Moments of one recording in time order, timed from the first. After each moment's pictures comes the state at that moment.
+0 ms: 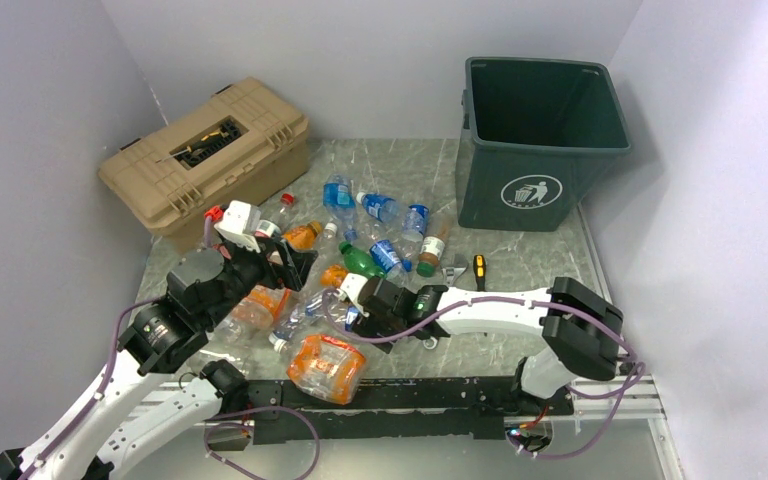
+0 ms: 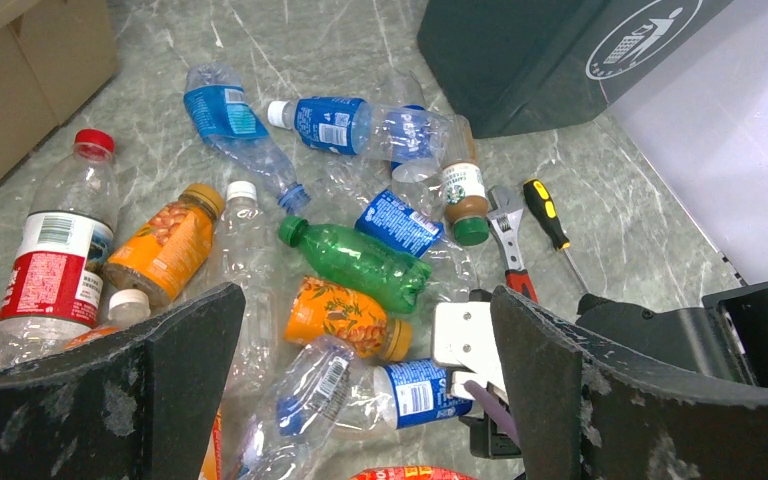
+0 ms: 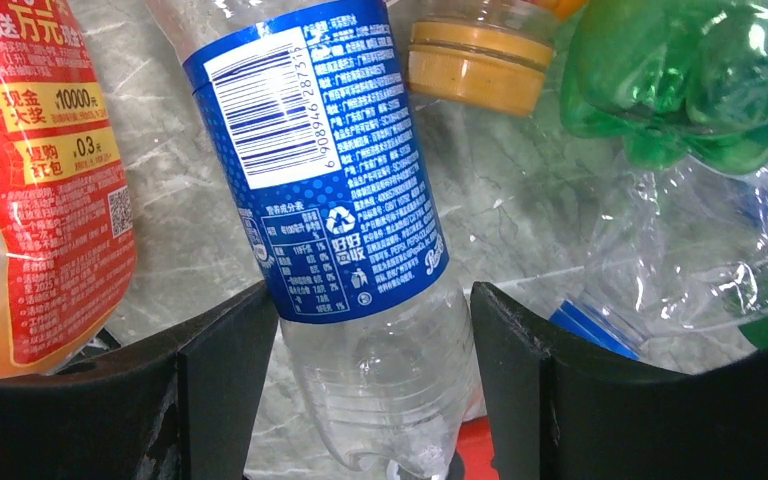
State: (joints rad) left arm -0.71 0.59 0.87 -0.47 -0.18 -0.35; right arm 1.17 1.53 0.87 -0.35 0.15 0.03
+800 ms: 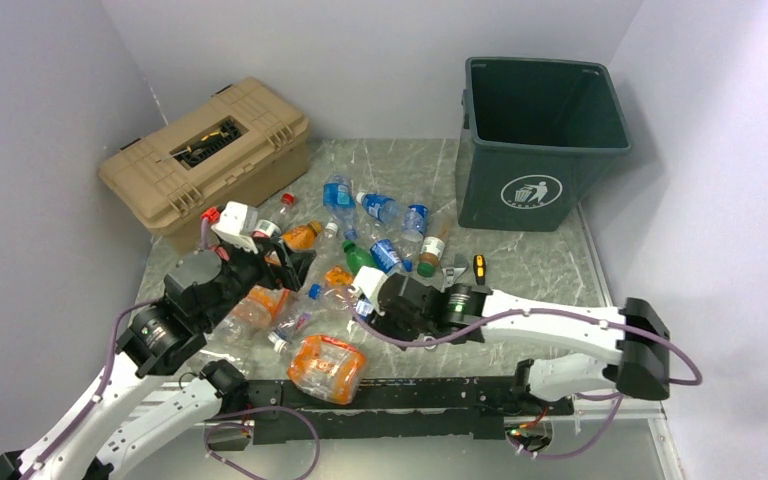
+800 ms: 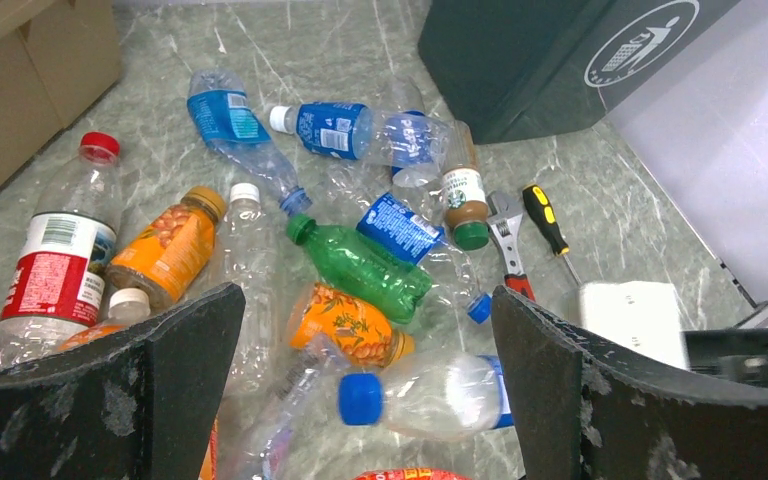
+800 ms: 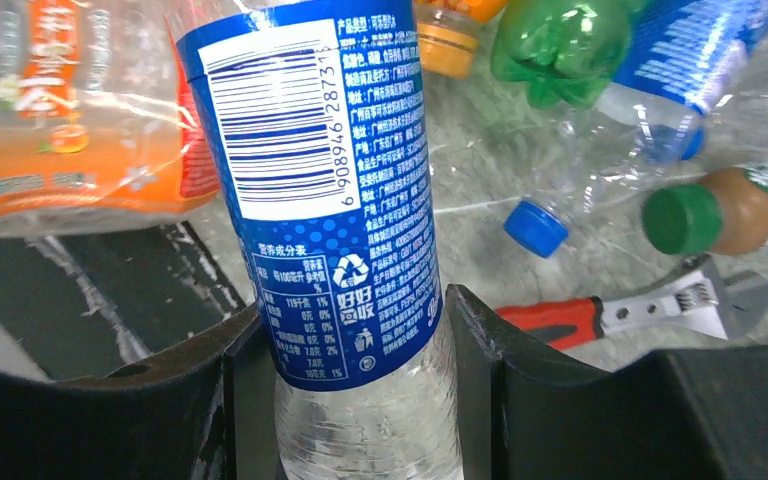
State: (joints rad) left arm -0.71 0.58 0.87 -0.47 -0.18 -0.35; right arm 1.22 1.29 0.92 -0.56 0.19 0.06
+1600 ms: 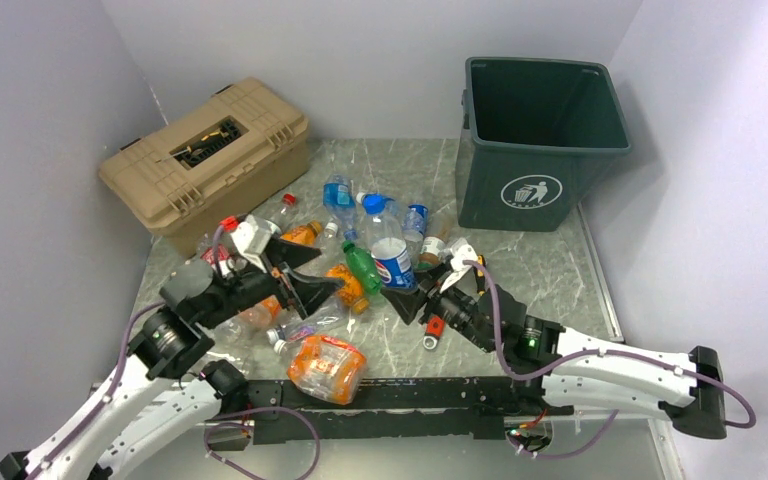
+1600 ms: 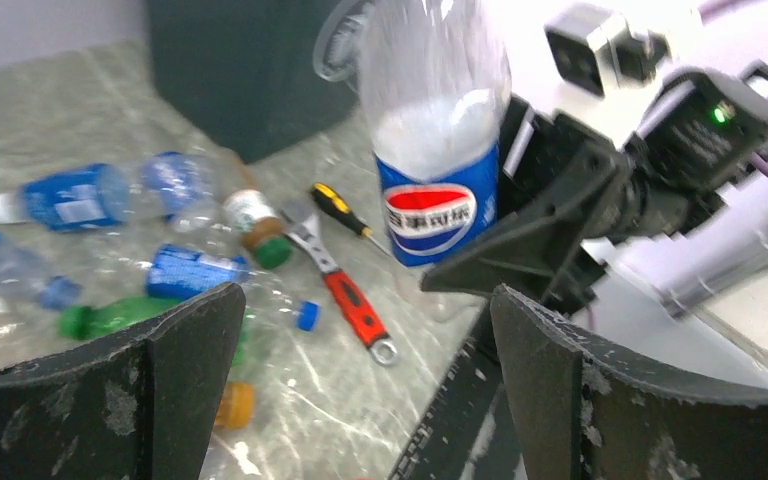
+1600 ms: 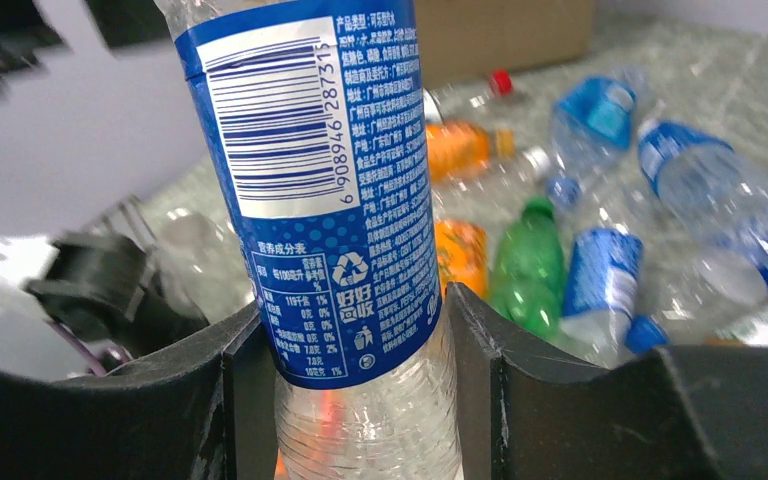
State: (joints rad) left arm -0.71 0.50 0.76 -0.20 0.23 -0.37; right arm 1.23 0.71 0.53 0.14 0.38 0.30
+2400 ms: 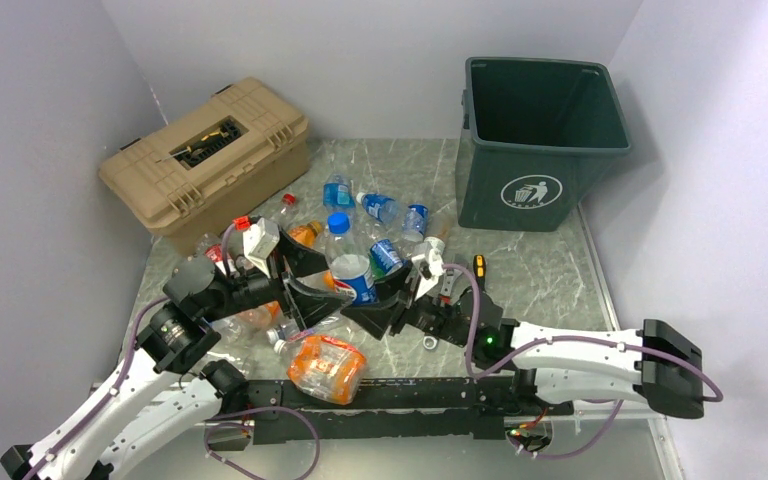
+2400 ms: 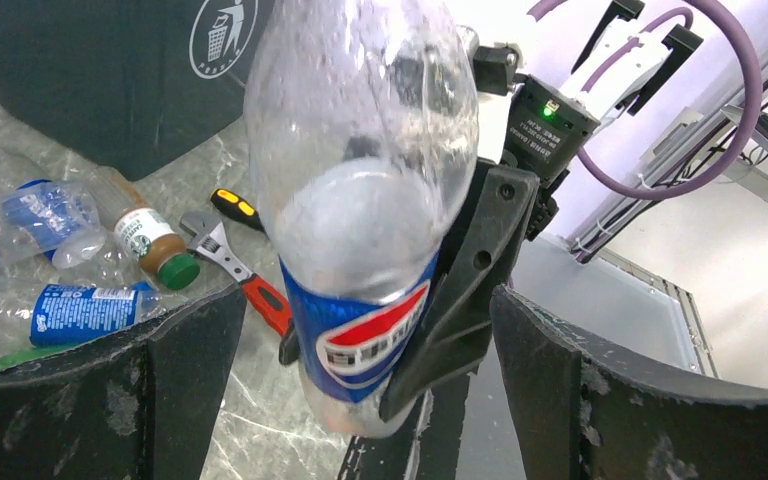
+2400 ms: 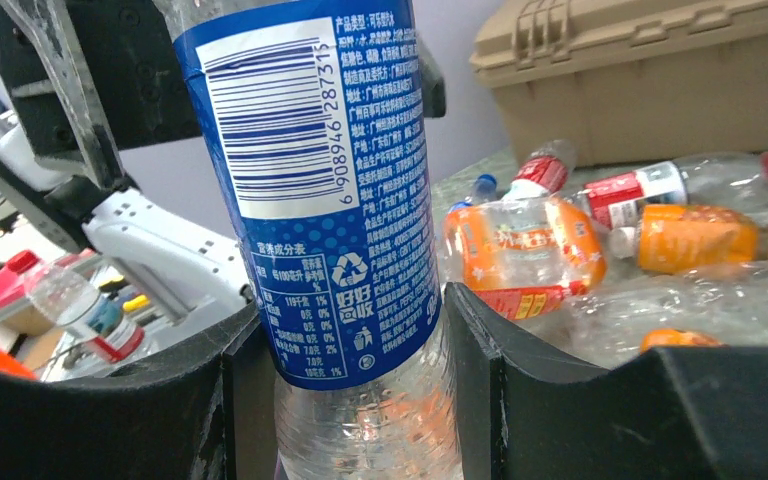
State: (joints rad) left arm -0.71 0.58 0.75 -0.07 0.53 -0.43; right arm 1.23 1.00 0.46 0.79 0.03 0.40
